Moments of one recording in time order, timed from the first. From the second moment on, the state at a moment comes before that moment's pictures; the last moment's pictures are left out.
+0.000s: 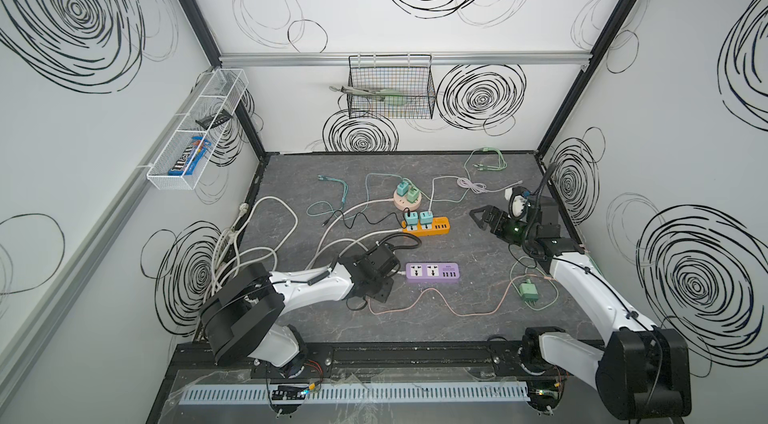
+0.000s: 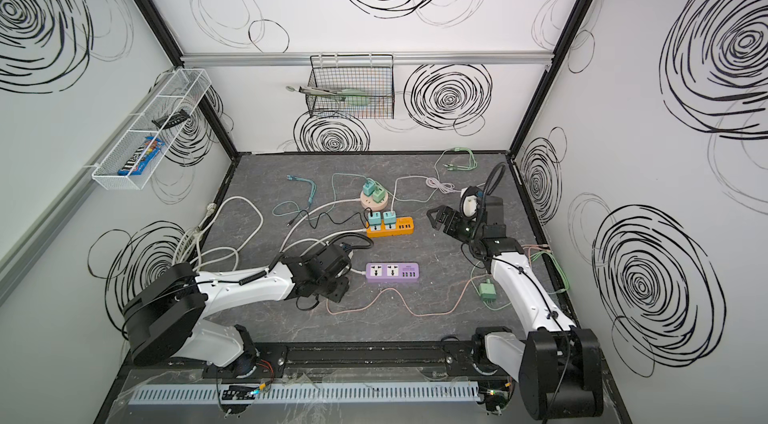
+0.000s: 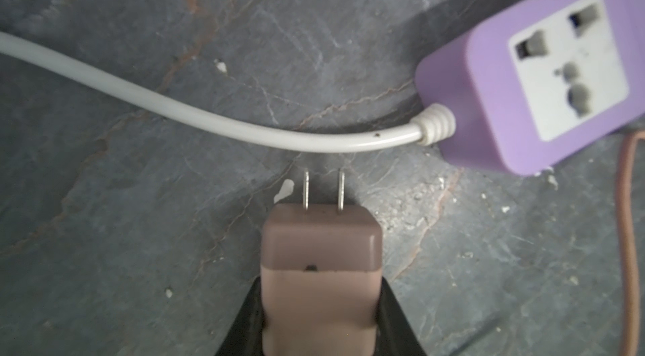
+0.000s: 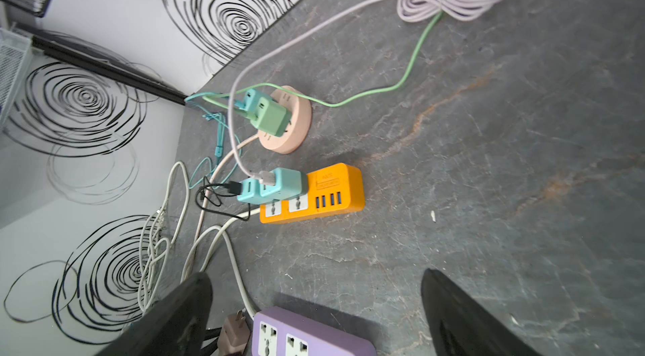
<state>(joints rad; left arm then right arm) -0.86 1.46 0.68 -0.41 -0.07 -0.44 0.07 1.11 0.68 -0.18 -0.49 0.54</state>
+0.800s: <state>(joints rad) -0.91 1.24 0.73 0.11 0.00 0.50 0.32 1.10 0.73 -0.12 -0.89 0.37</state>
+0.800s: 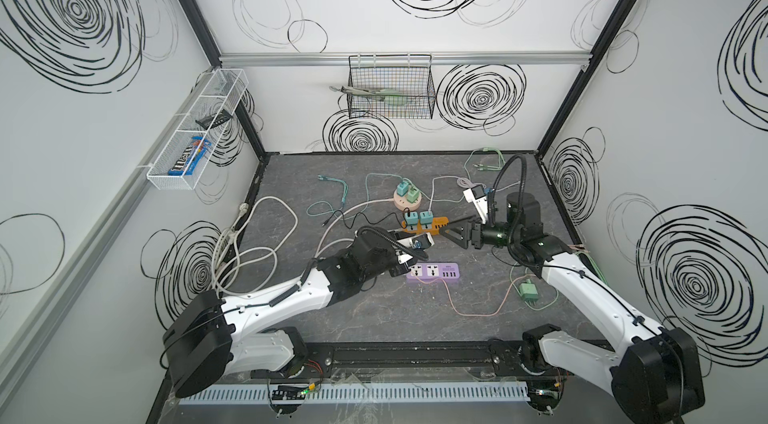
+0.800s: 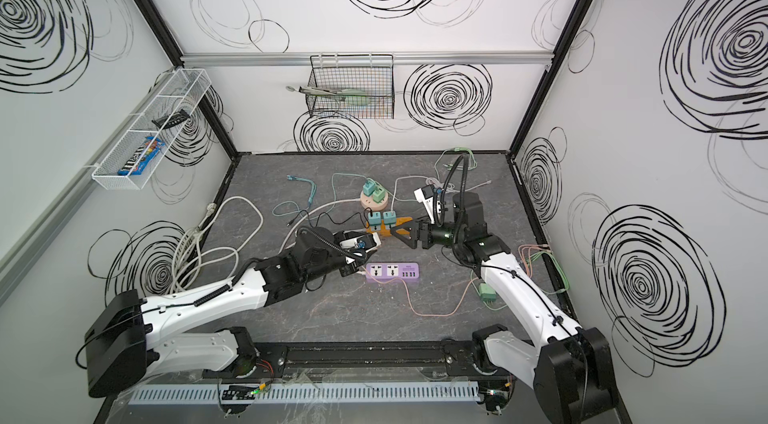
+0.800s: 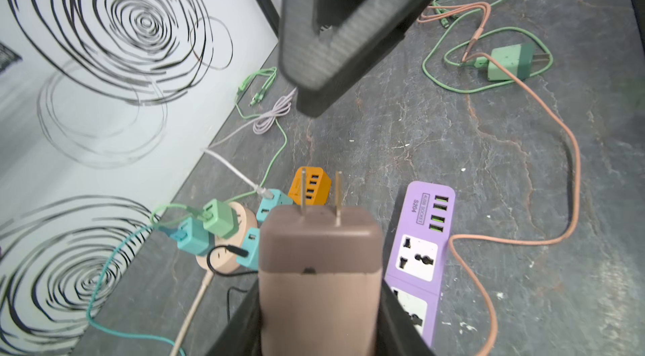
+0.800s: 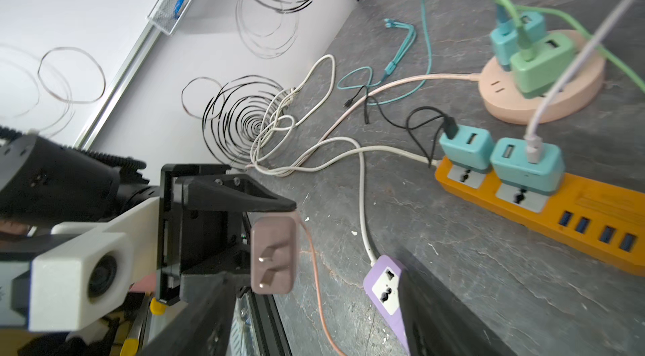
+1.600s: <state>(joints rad) -0.92 1.30 0.78 0.16 -0.01 0.60 0.40 1.19 0.82 -0.24 -0.94 0.27</state>
